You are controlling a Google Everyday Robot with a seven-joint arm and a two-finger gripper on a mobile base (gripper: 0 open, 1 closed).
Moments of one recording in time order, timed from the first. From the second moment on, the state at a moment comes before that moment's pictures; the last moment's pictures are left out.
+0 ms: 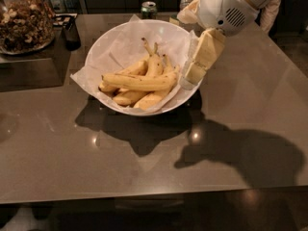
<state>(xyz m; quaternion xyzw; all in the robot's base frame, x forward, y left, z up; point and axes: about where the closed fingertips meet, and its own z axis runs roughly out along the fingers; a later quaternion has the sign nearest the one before) 0.513 -0.061 0.999 -0.67 0.67 0.14 0.28</state>
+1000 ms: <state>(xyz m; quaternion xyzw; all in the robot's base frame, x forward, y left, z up) 0.545 -0.021 0.972 -0.66 0.65 0.23 0.29</state>
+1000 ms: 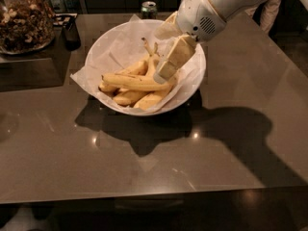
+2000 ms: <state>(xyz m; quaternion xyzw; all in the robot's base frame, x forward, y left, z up) 0.554 0.011 0.944 -0.66 0.63 0.28 0.29</state>
